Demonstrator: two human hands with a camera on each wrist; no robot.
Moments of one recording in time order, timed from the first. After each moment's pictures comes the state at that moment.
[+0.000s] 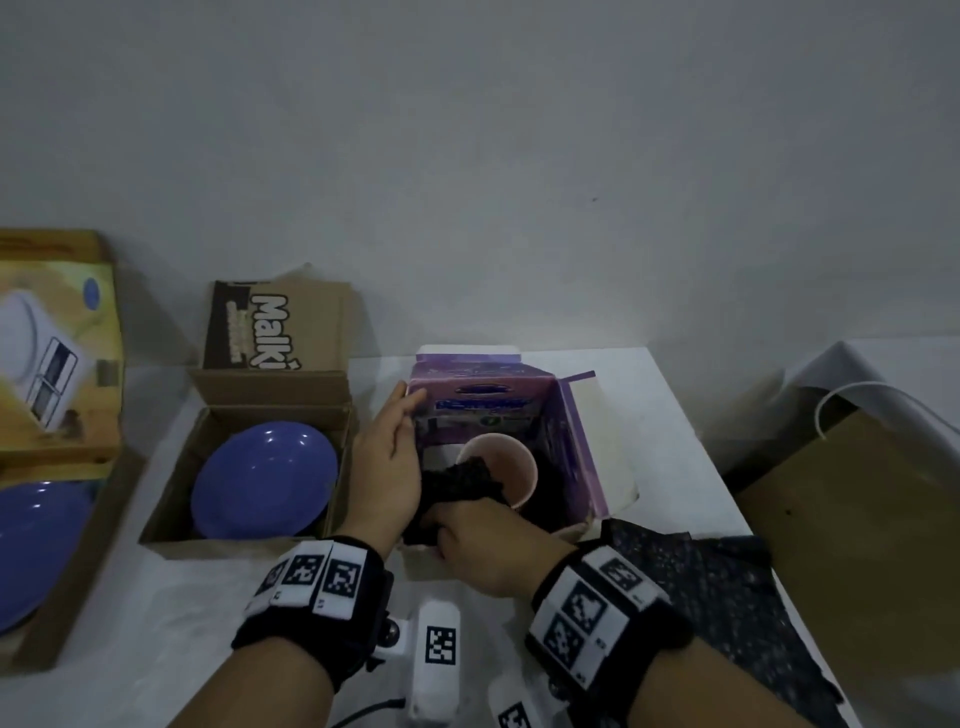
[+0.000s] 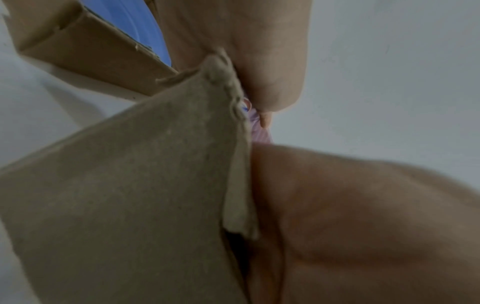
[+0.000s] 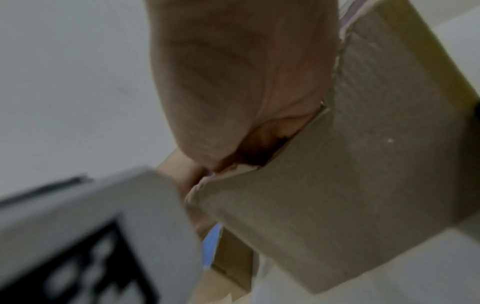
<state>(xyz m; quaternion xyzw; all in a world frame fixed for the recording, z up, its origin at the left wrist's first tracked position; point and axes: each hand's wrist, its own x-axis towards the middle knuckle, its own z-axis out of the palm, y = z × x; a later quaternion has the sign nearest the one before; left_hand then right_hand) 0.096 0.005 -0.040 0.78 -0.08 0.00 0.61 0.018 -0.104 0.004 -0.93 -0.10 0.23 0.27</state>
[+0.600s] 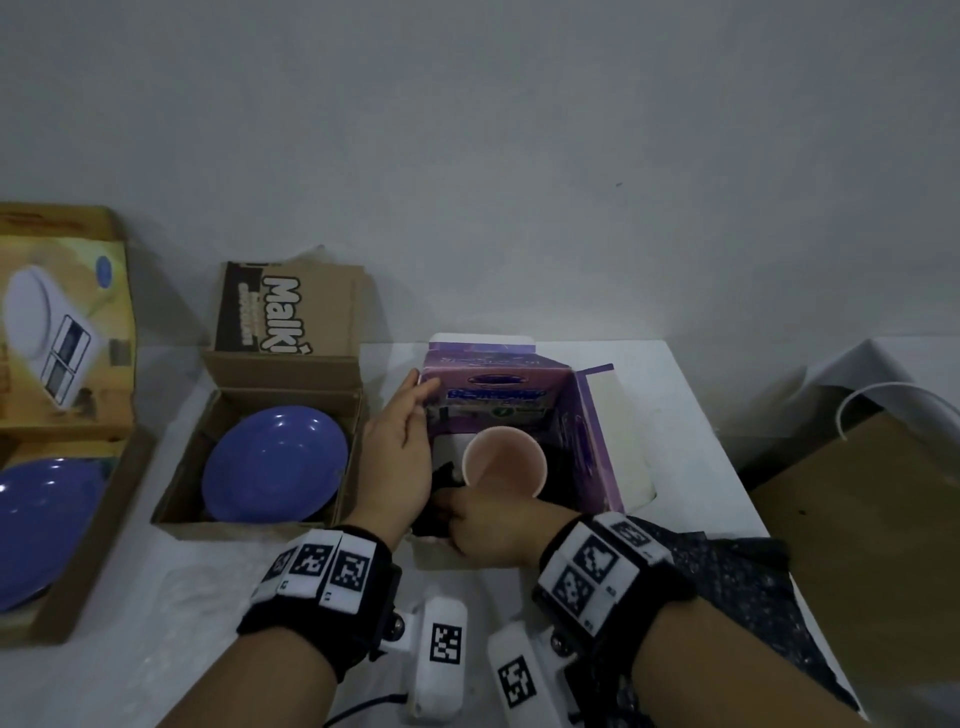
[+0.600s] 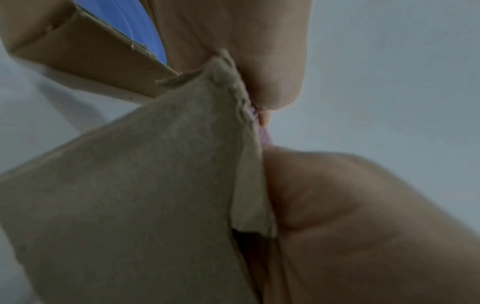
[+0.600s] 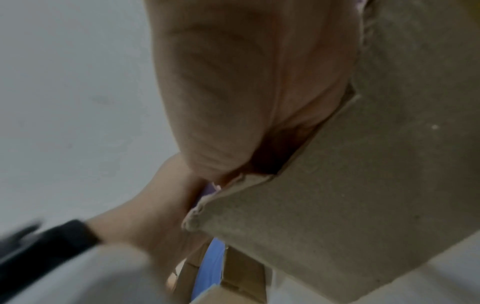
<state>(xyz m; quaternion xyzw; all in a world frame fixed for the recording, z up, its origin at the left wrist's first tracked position) 0.098 0.005 -0.044 0.79 -0.09 0.01 0.61 0.035 -0.102 0.002 -0.92 -0.07 0.32 0.22</state>
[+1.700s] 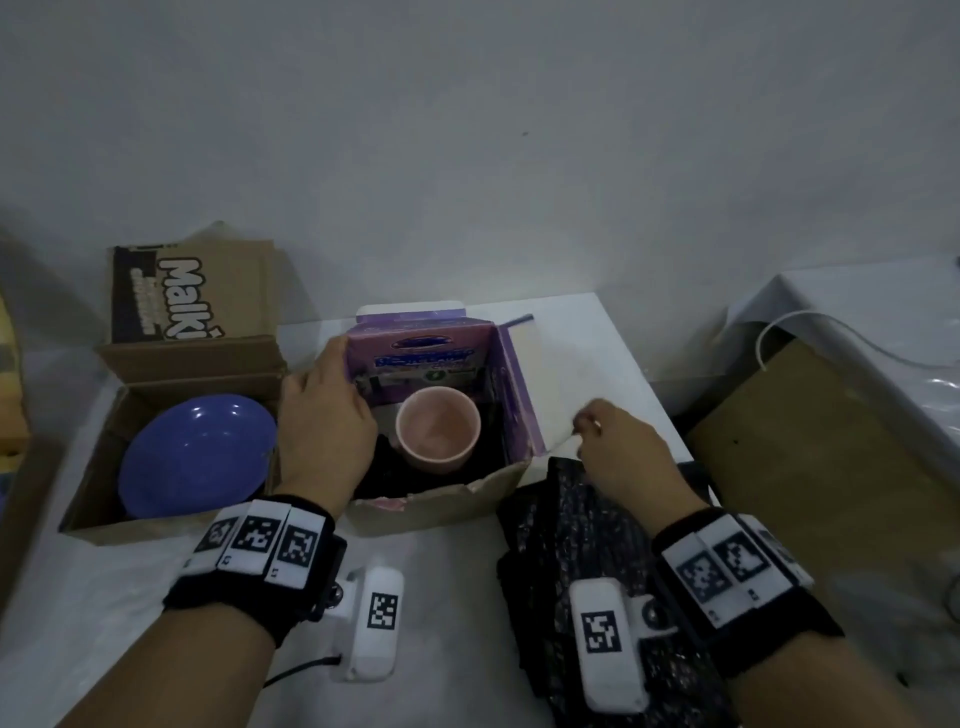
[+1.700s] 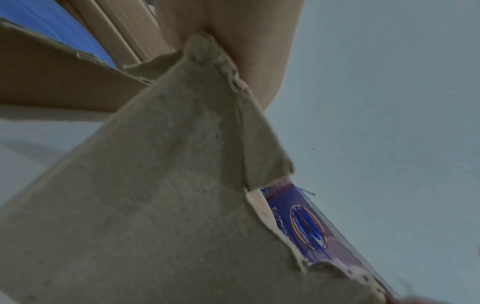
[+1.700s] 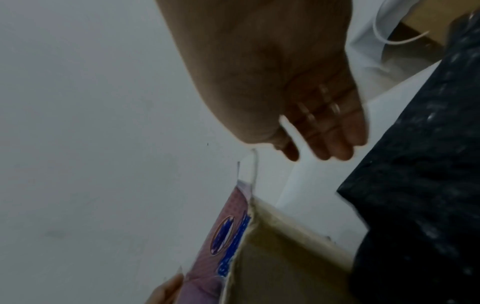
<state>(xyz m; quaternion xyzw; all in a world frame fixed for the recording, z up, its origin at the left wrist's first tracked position) 0.103 0.000 -0.045 0.93 -0.17 0.12 0.30 -0.037 -0.235 0.010 -0.91 0.29 0.05 0.28</state>
